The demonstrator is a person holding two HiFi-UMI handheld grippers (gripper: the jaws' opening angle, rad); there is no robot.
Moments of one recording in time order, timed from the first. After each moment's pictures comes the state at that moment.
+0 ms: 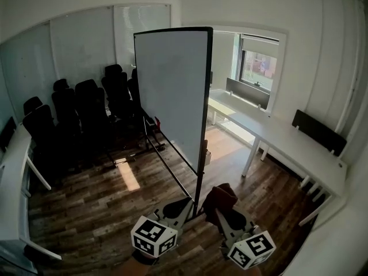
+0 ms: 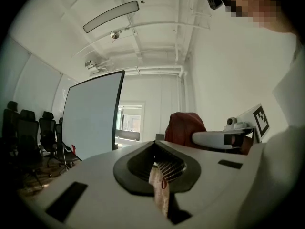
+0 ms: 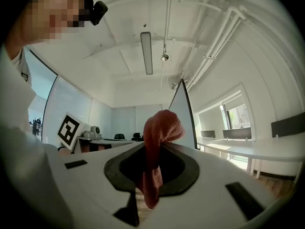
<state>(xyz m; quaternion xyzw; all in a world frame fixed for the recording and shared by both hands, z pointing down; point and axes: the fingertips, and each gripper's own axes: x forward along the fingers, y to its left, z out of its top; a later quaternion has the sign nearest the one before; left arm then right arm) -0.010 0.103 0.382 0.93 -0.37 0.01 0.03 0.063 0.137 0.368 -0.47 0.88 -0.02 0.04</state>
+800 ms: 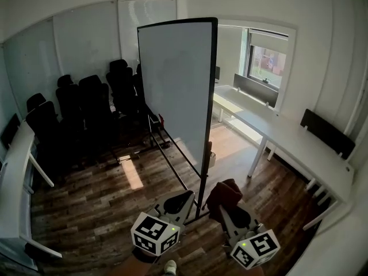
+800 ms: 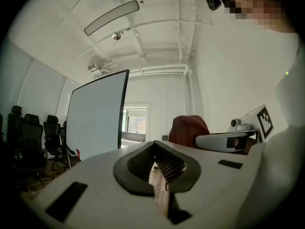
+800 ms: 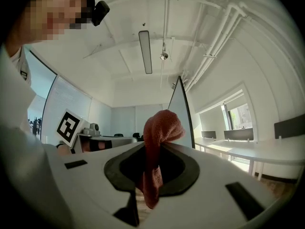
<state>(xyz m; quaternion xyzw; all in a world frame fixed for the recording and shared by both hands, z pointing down) -0.001 0.041 0.377 0.92 -0.40 0.01 0.03 0.078 0.076 0.370 -0.46 0.89 -0.02 0.04</state>
